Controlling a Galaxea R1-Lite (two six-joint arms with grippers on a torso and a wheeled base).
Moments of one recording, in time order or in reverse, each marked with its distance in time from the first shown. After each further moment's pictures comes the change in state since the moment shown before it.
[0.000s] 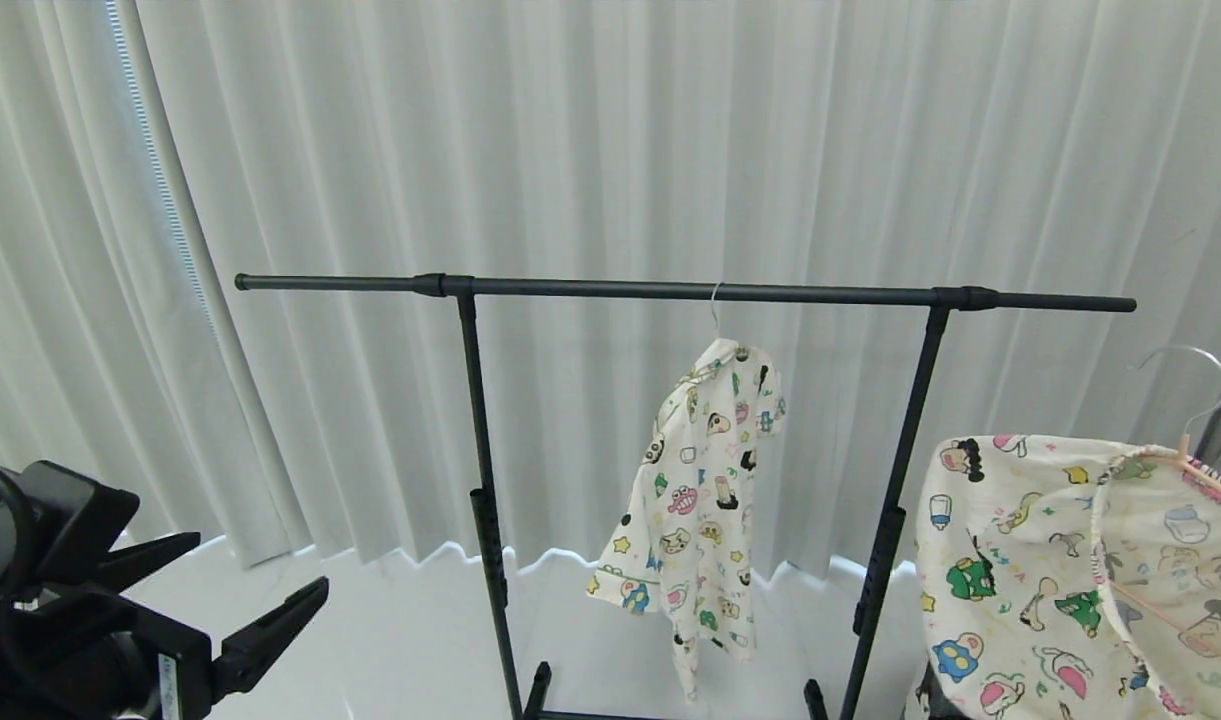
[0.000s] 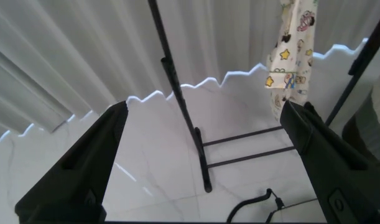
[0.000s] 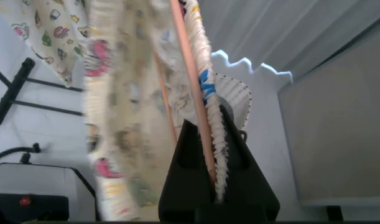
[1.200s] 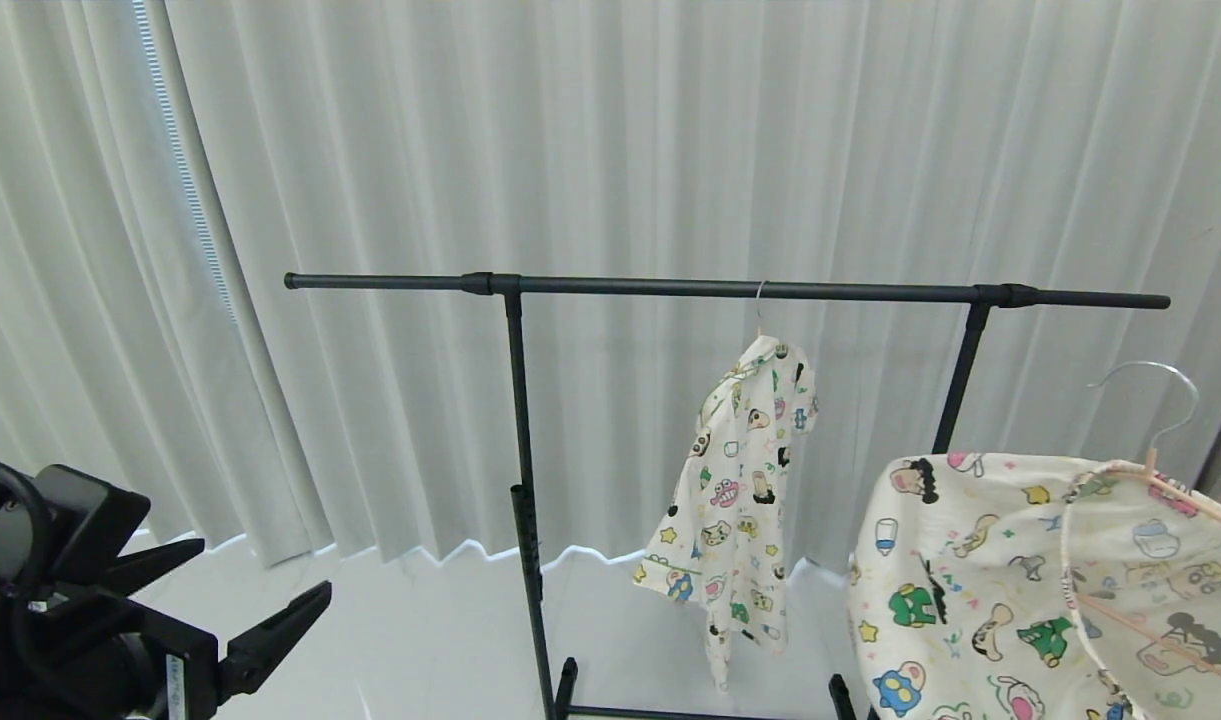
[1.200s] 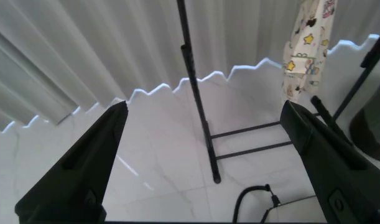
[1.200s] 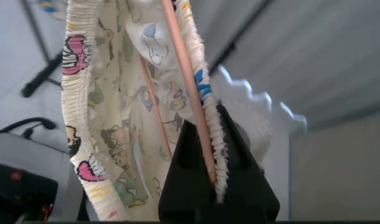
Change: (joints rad) left arm 0.018 0.016 0.007 -0.001 -0.003 -0.009; right arm 0.049 0.001 0.000 0.015 -0.018 -0.102
